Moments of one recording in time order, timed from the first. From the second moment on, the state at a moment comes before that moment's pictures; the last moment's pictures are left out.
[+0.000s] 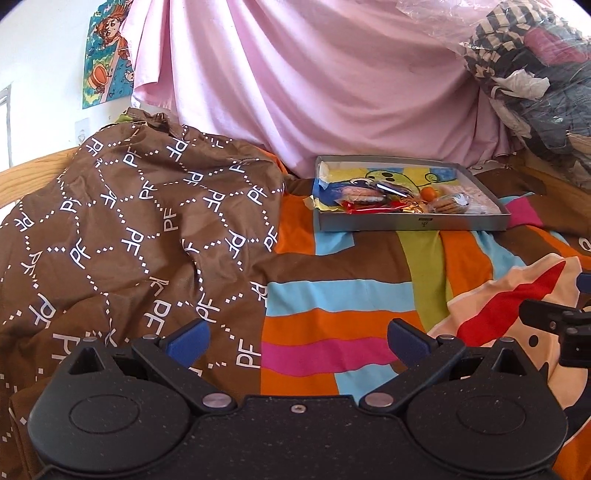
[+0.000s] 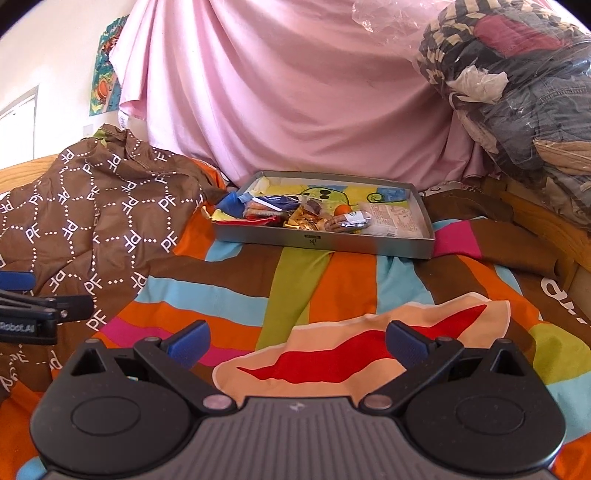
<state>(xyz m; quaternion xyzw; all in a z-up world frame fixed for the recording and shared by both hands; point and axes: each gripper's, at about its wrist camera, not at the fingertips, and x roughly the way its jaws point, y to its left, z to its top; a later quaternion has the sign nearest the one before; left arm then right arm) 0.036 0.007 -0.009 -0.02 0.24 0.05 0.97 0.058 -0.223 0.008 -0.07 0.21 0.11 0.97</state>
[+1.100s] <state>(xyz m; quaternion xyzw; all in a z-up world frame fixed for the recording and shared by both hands) 0.032 0.012 -0.007 -0.02 0.23 0.06 0.97 0.062 -0.225 0.007 -0.07 0.22 0.11 0.97</state>
